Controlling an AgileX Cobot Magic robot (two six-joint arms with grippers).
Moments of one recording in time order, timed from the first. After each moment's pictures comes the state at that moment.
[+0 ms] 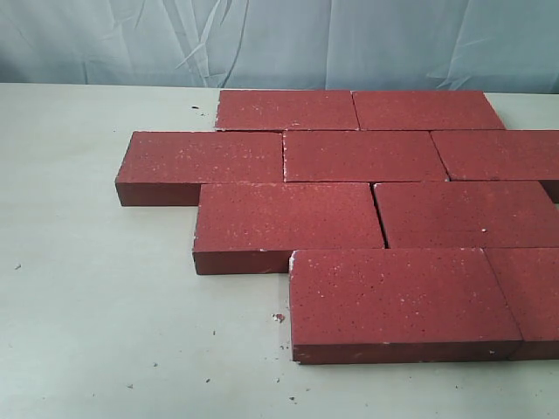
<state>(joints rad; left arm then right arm) -0.04 0.04 -0.11 0.07 0.10 0.00 -0.06 0.38 -0.43 -0.02 0.11 -0.11</state>
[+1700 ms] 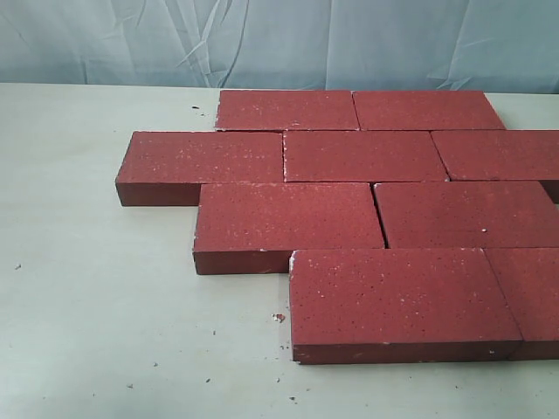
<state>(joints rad) -0.04 0.01 -0.01 0.05 0.23 0.01 -0.06 0.38 -0.43 -0.02 0.11 -0.11</state>
